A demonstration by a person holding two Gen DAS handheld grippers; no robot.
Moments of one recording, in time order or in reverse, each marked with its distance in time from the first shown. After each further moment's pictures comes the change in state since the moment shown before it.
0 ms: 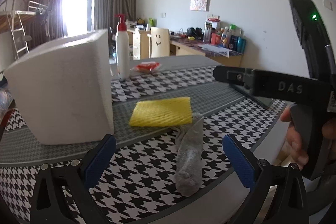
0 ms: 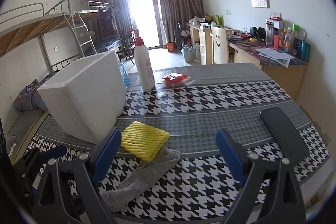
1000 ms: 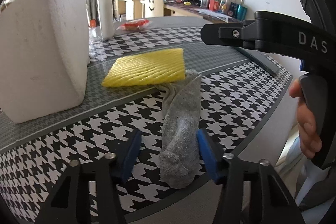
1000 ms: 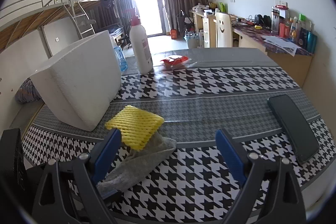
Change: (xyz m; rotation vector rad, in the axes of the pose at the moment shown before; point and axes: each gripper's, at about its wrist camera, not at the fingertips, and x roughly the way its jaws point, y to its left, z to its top) left arm 0.058 -0.012 -0.025 0.010 0.231 -0.024; right arm 0.032 -0.010 -0.013 0.001 0.099 0.035
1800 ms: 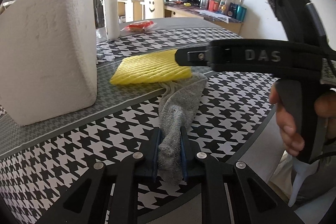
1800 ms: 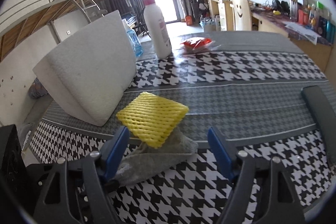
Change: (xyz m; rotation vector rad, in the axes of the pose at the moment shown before) left arm -0.007 0.016 -0.003 0.018 -0.014 -0.008; right arm 0.049 0.013 0.001 0.015 0.101 0.121
